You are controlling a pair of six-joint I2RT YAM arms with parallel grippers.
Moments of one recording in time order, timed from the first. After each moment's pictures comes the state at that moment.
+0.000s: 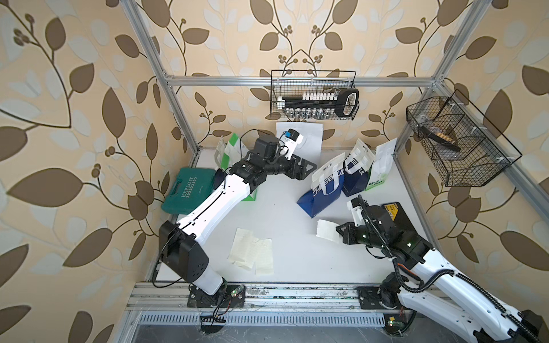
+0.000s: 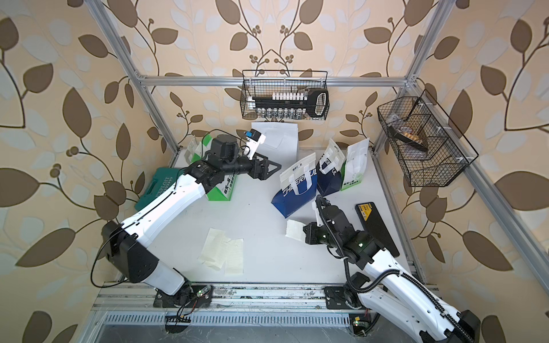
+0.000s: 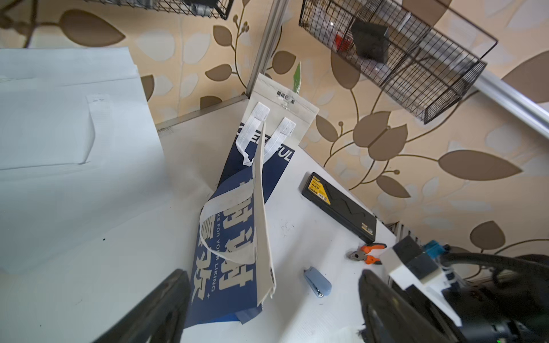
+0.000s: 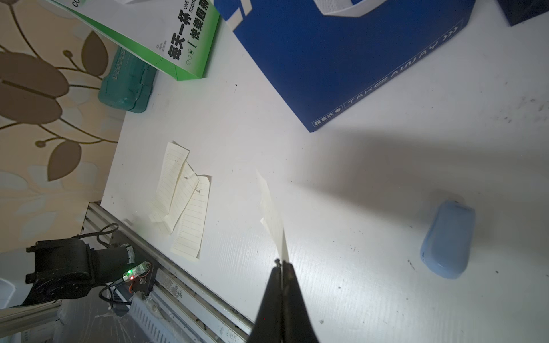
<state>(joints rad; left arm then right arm) -0.54 1.61 1.57 -0.38 0.51 -0.20 0.62 0.77 0.68 -0.68 -0.07 0.64</state>
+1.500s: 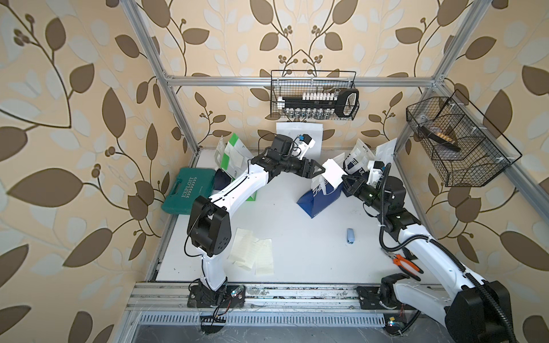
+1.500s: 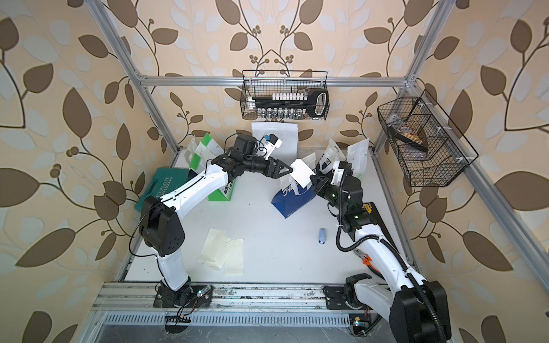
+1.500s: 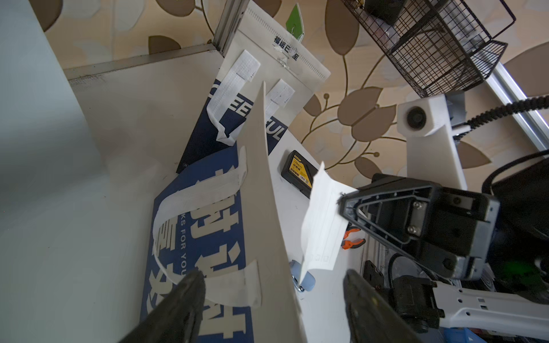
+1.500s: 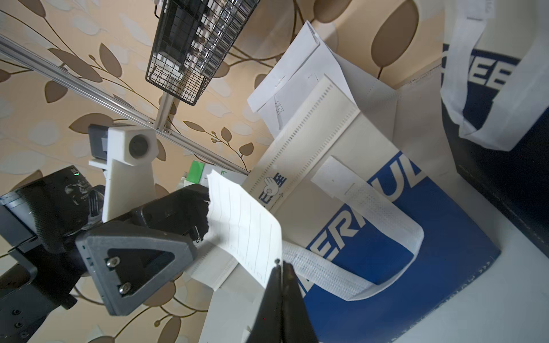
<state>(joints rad) -0.53 1.85 1.69 -0.37 0.70 -0.27 0.20 1.08 0.70 0.17 -0.29 0.85</state>
